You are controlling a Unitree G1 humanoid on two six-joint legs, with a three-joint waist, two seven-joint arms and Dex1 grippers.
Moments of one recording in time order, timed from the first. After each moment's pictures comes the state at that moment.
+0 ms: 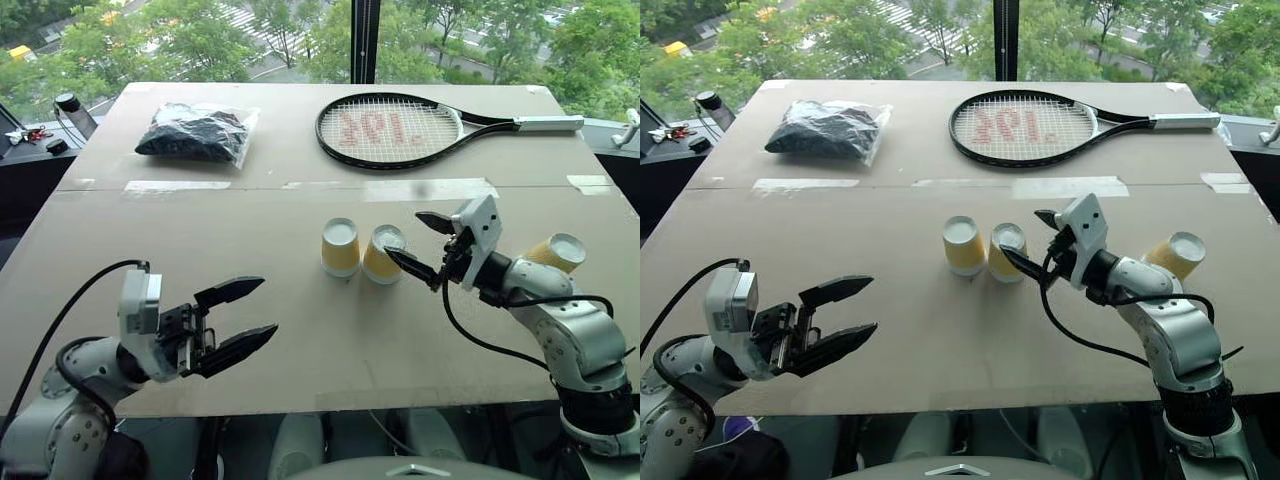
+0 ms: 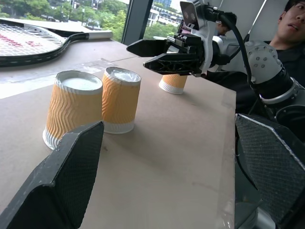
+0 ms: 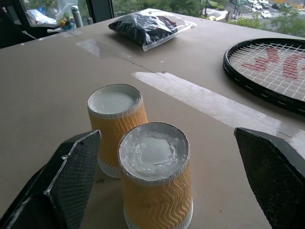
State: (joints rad) left arm 0.25 0.68 0.39 -0.42 -0.89 0.39 -1.19; right arm -0.24 -0.42 -0.02 -0.58 0.47 0.73 0.56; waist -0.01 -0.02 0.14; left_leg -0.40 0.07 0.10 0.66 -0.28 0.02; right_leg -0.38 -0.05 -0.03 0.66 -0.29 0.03
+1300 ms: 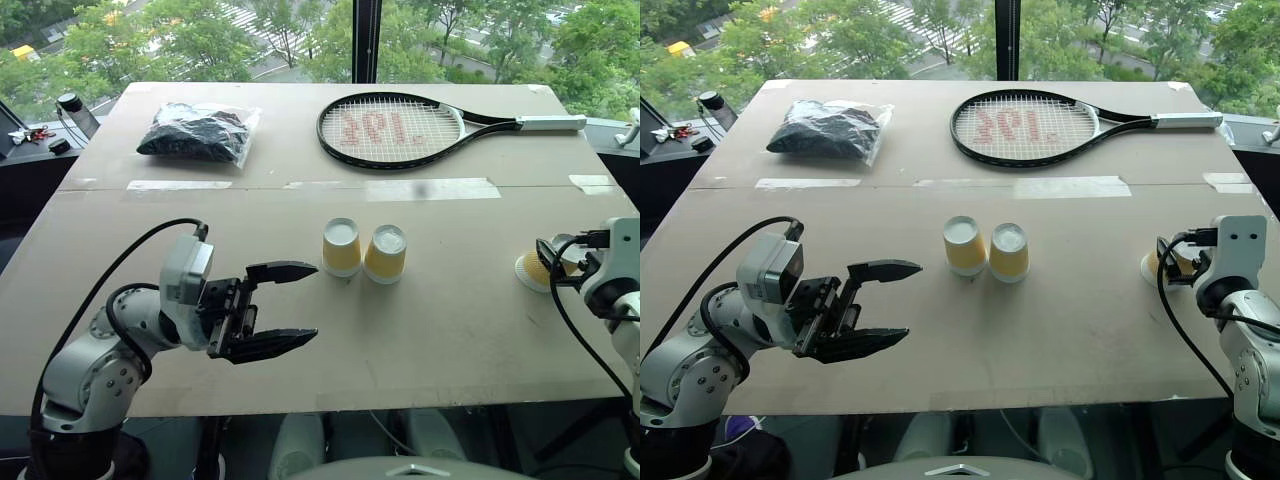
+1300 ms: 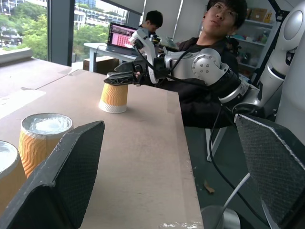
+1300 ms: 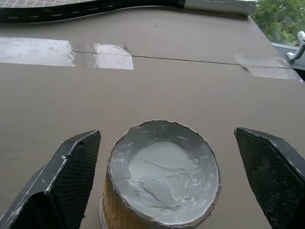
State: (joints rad) left arm 0.00 0.73 0.23 -0.48 -0.95 0.48 -1.25; right arm -0.04 -0.47 -0.46 -0.52 0.35 0.88 0.19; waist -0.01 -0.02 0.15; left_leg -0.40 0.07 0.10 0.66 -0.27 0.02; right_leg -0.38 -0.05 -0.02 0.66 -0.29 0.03
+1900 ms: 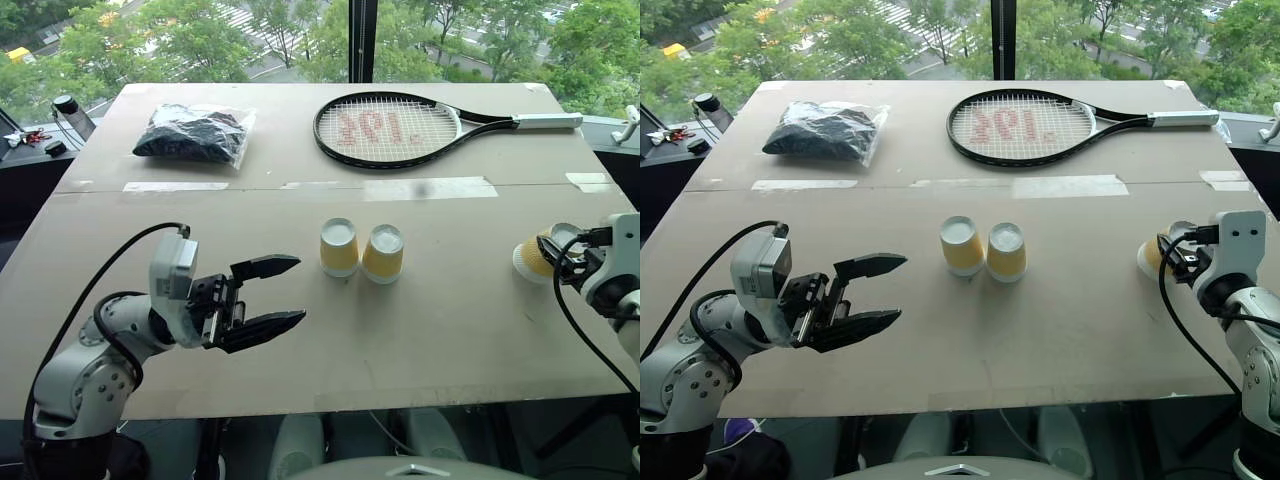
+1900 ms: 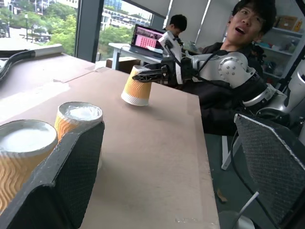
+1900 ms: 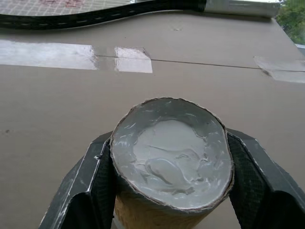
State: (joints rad) left arm 0.05 0.71 0.29 -0.43 -0.94 0.48 -1.19; right arm -0.09 -0.52 -0.46 -0.54 0.46 0.87 0.32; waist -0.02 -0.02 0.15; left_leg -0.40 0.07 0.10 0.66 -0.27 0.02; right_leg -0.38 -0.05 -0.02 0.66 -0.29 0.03
